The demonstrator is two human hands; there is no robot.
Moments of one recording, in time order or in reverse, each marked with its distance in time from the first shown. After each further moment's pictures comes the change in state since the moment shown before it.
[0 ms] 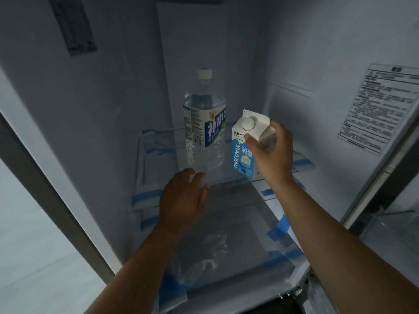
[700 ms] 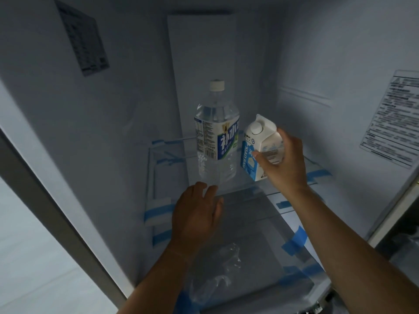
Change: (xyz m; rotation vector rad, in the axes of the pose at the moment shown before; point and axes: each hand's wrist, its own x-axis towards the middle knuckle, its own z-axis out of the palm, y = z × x) left_hand 0.002 0.000 0.002 0.019 0.035 -0.005; right_hand 0.014 0.017 0.008 -0.120 -0.085 -0.111
